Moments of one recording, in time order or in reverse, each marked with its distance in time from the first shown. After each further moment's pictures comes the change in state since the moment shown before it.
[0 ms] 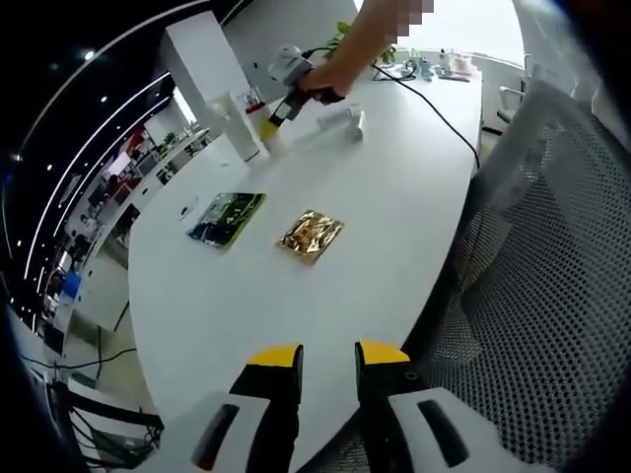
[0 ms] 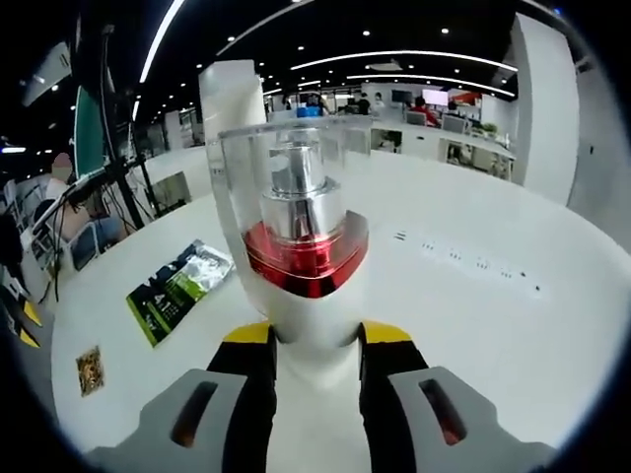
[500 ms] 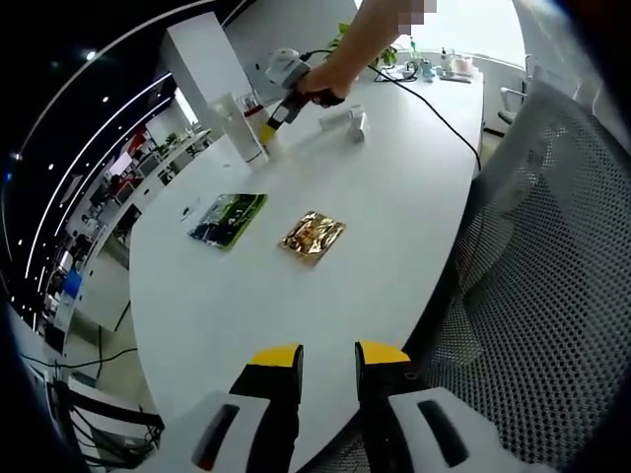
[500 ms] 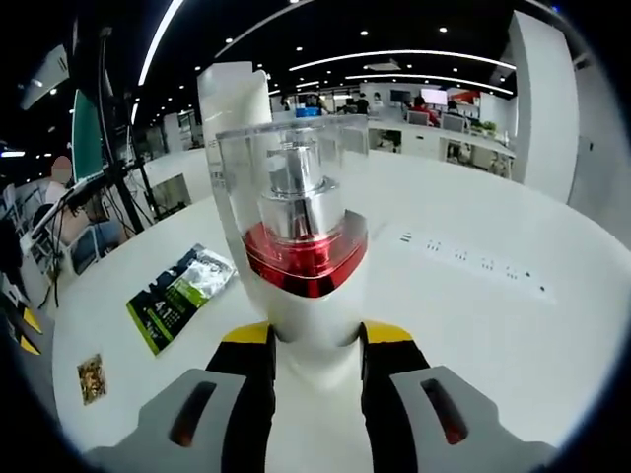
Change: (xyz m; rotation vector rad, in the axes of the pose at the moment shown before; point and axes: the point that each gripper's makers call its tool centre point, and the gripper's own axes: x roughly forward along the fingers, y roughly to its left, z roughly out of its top) left arm 0.001 0.000 0.001 -0.005 0.001 0.007; right arm 0.003 -0.001 0.000 0.012 0.002 -0.002
